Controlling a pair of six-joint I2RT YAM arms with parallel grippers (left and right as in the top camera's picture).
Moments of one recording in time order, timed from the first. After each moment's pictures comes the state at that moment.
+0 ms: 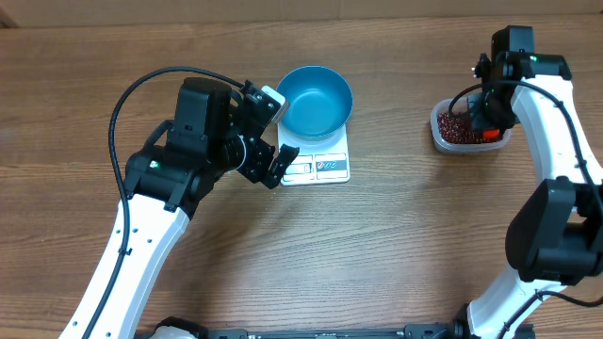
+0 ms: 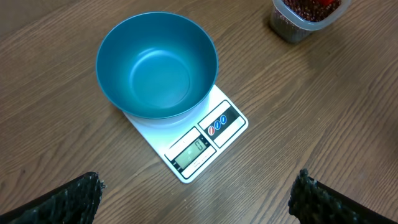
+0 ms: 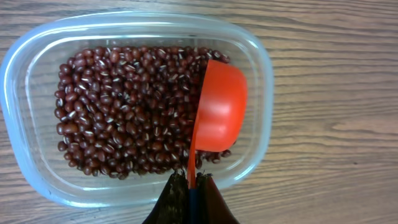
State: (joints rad) left arm -0.32 1.33 1.29 -0.80 0.32 0.22; right arm -0.11 1.94 1.66 -1.08 0.22 -0.16
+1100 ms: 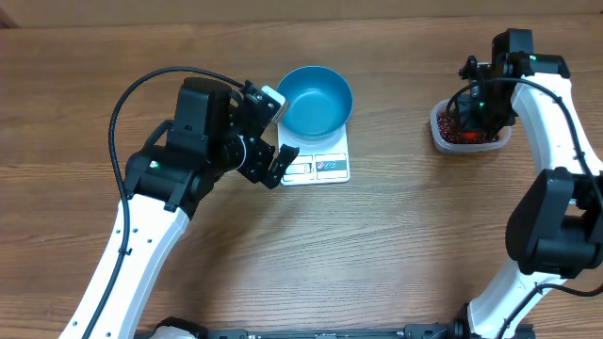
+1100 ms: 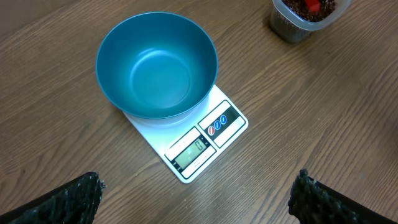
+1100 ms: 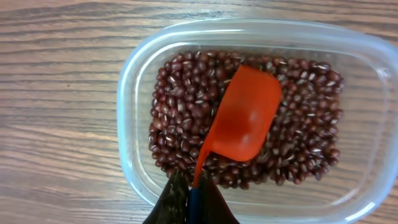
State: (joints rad) left arm -0.32 1.33 1.29 -0.80 0.32 0.22; right arm -0.13 1.98 1.67 -1.10 -0.11 -0.22
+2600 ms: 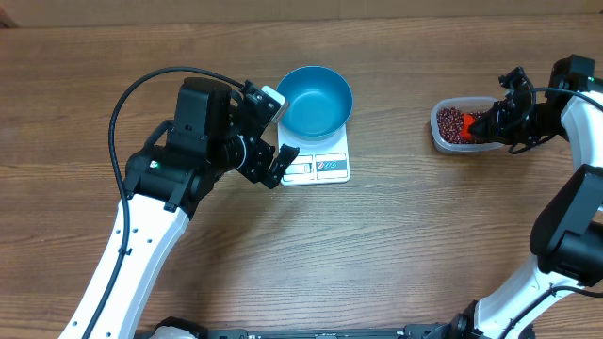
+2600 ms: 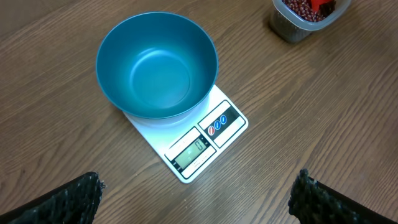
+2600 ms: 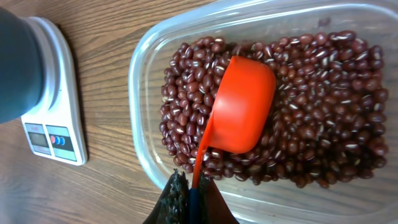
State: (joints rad) left arm -0.32 1.33 1.29 -0.80 0.32 0.22; right arm -0.37 1.99 1.59 -1.07 -0.57 -0.29
